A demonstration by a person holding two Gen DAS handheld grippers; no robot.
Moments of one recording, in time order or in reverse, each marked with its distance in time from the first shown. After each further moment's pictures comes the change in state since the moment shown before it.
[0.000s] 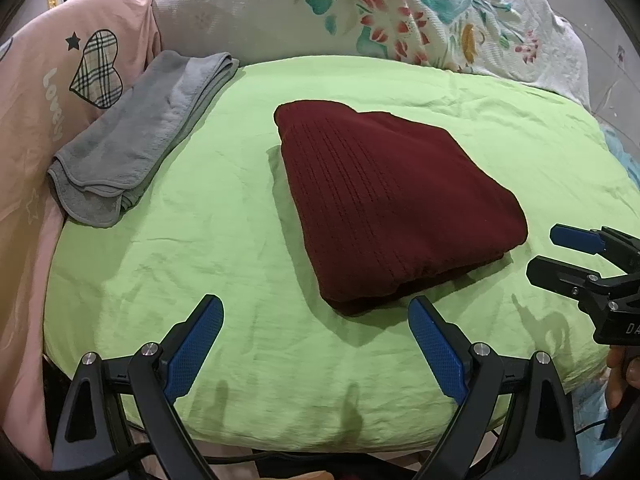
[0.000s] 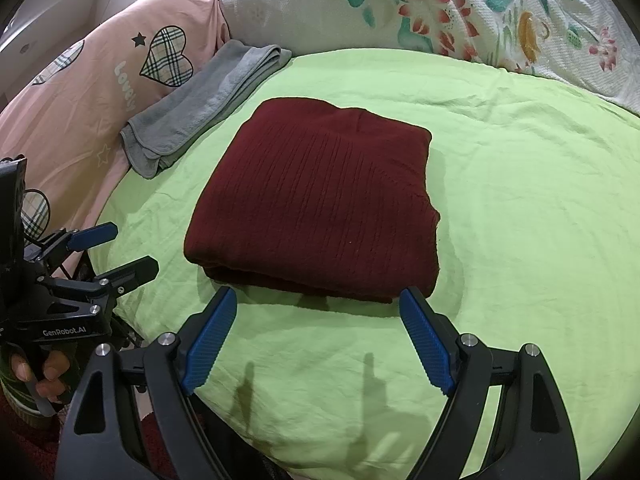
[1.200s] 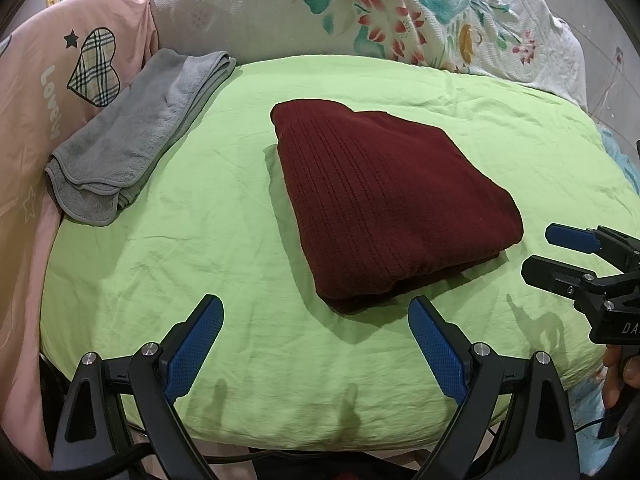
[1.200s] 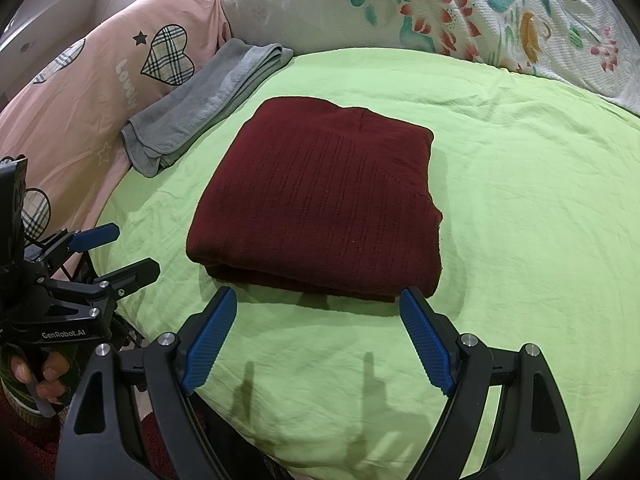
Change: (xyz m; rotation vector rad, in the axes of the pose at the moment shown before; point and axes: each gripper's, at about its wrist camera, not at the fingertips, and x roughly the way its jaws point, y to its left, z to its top) left arm -0.002 -0.001 -0.002 -0.003 0.004 -0.014; right arm 0.001 0.001 -0.001 -0.001 0.002 0.001
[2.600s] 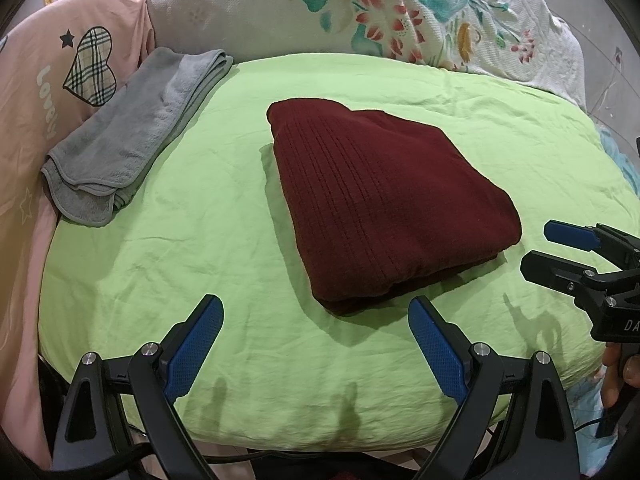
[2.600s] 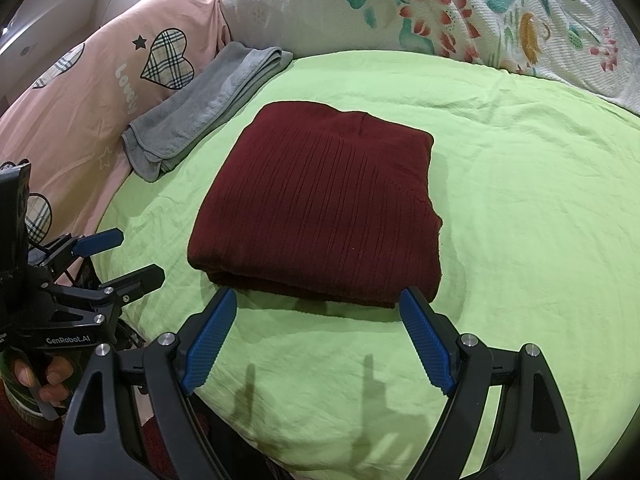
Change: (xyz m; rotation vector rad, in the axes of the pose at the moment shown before) left arm 0.003 -0.003 -0.001 -0.003 0.005 -0.005; right arm -0.002 0.001 0.003 0.002 -0.005 0.005
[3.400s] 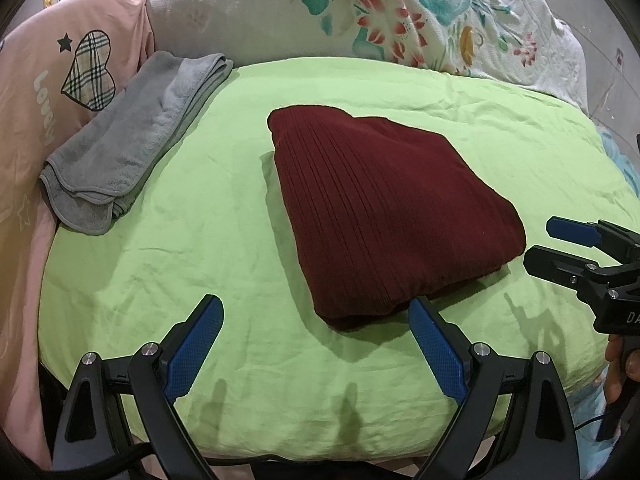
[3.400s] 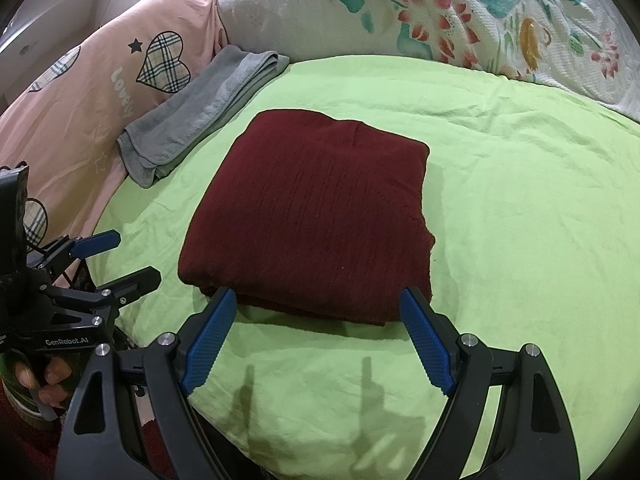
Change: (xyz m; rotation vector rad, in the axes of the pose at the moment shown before) left arm 0.006 -0.001 0.012 0.003 -0.012 0.003; right arm 0.001 -0.011 0.016 -0.005 -0.004 -0.005
